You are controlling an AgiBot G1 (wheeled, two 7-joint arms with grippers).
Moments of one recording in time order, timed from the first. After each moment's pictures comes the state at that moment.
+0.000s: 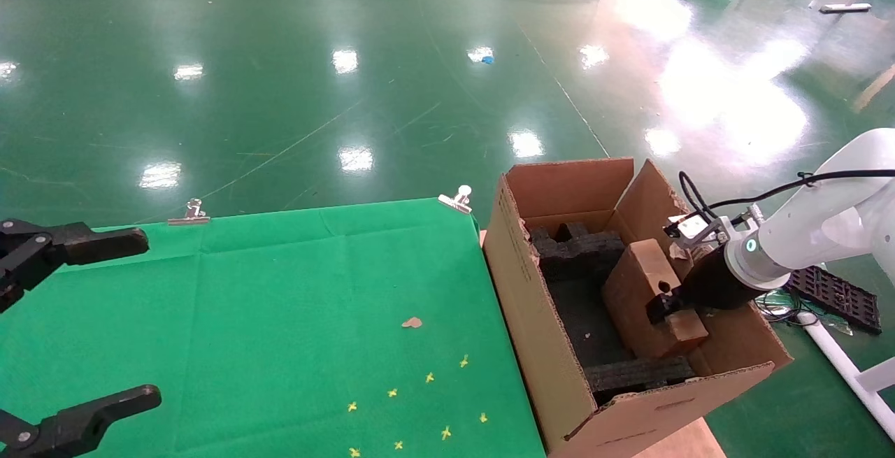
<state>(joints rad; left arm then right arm) -1.08 0.60 0.30 -1.28 0.72 1.49 -0.18 1.74 -0.89 -1.67 0.06 -1.28 -1.12 0.95</state>
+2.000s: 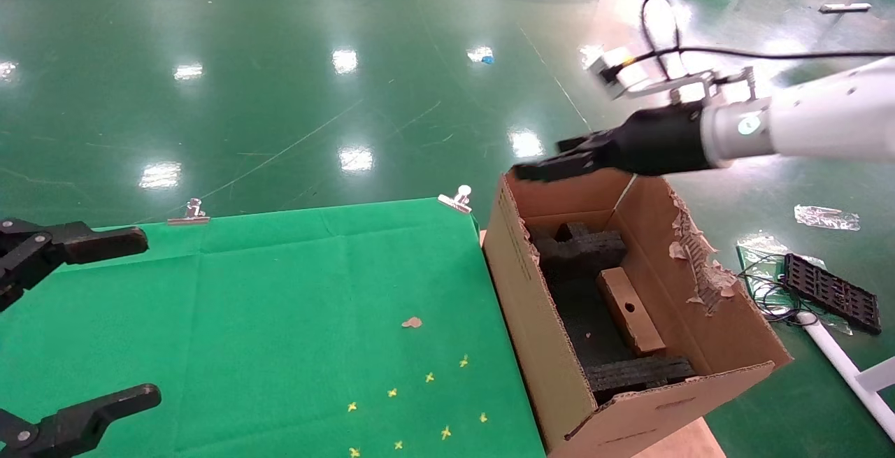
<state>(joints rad) -1.08 0.60 0.30 -1.28 0.72 1.49 -0.18 1.87 -0.72 -1.22 0.47 -1.04 -1.23 0.53</state>
